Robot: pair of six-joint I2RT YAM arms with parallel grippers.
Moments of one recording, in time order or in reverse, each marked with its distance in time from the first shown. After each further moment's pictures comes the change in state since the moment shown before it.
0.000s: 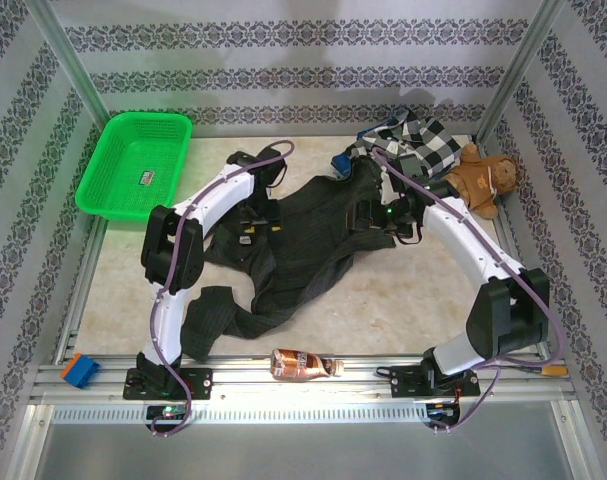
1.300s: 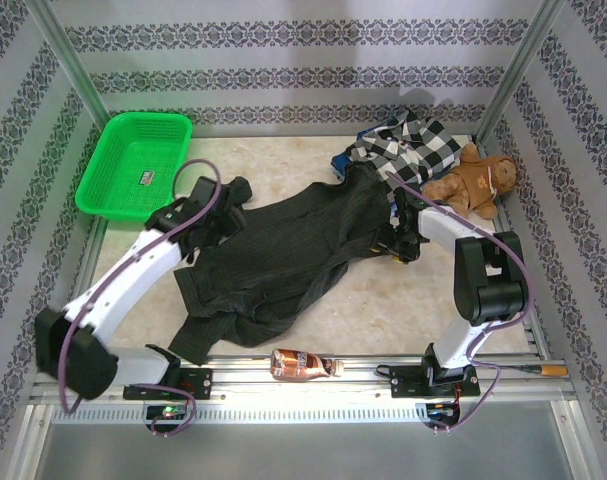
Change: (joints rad) left arm 0.004 -0.764 -0.658 0.402 -0.170 -0.446; right arm -0.138 0.213 -0.229 0.216 0.071 0.193
